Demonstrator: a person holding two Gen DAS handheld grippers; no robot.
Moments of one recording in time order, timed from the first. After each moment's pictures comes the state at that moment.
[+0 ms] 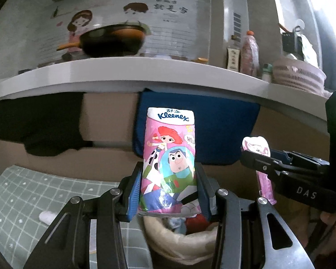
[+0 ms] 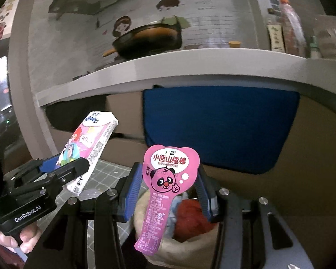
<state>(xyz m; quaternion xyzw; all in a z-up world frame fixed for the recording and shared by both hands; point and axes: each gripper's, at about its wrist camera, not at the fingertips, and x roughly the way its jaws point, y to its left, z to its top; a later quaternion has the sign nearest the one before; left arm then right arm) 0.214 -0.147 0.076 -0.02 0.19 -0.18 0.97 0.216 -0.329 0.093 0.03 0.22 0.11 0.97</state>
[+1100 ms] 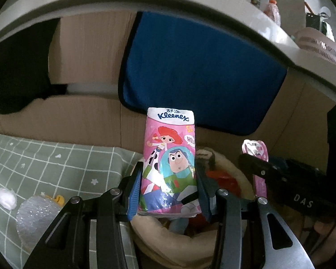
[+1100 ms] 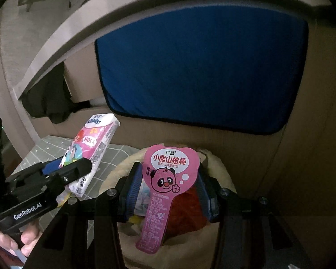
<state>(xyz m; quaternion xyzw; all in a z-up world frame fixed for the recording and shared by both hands) 0.307 -0.168 -0.023 -0.05 0.31 -0.19 0.93 0.297 -0.355 -0.008 0.07 0.31 0.09 0.94</state>
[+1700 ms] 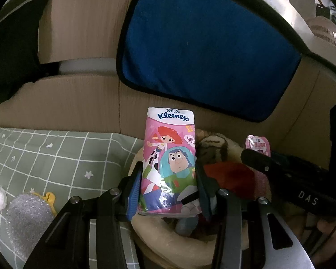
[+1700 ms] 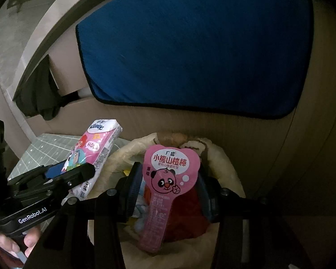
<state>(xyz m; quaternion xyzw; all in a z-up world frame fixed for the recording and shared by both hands) 0.332 -0.173 -0.051 -0.04 0.35 -0.19 0.92 0.323 -0.359 -0.033 0.09 0.34 0.09 0.93</state>
